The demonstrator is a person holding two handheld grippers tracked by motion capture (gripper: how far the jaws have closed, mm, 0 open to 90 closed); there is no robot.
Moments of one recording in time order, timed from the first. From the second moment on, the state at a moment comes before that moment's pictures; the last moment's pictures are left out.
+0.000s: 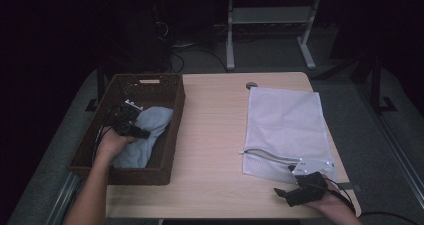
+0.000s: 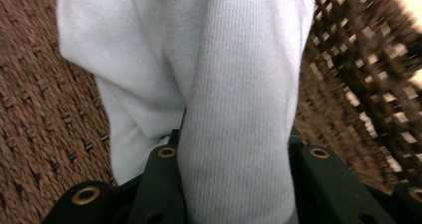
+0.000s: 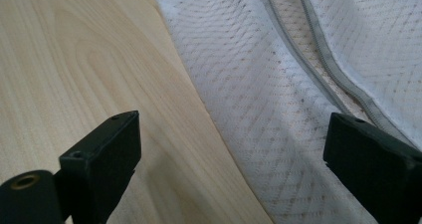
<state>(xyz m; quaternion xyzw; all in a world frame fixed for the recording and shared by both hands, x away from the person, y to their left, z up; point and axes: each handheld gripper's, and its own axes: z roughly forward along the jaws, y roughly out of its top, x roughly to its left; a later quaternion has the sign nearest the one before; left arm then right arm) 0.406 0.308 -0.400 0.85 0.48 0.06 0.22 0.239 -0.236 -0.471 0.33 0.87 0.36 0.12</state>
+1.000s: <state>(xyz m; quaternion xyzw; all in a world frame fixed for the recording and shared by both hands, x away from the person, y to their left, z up) 0.379 0.318 -0.321 0.81 0.45 0.09 0.35 0.239 -0.235 -0.472 0.32 0.87 0.36 0.12</state>
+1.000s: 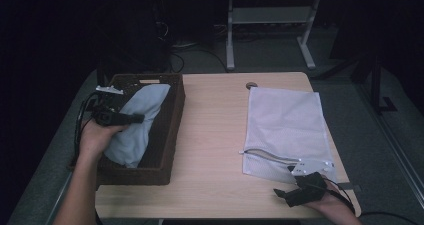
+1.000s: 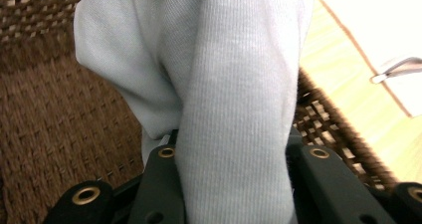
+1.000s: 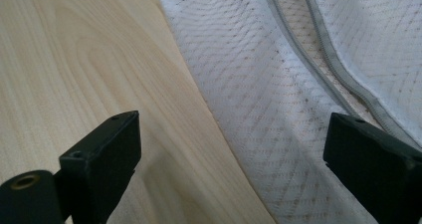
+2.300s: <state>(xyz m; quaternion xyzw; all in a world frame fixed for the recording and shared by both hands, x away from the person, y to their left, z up) 0.370 0.207 -0.257 0.83 0.33 0.05 0.44 0.240 -0.236 -0.472 0.32 0.87 0.36 0.12</state>
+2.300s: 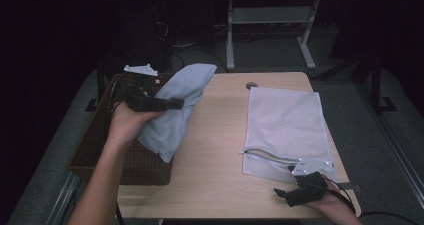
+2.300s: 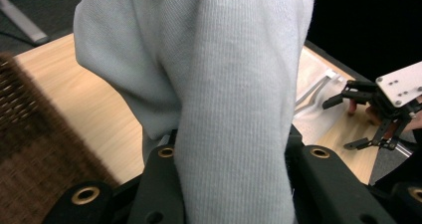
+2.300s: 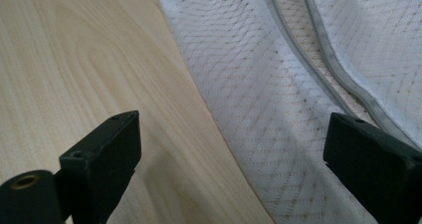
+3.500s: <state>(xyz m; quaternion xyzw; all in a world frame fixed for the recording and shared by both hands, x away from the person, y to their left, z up) 0.406 0.120 -0.360 0.88 0.35 0.02 0.33 0.239 -0.236 -0.473 0.32 0.87 0.35 0.12</state>
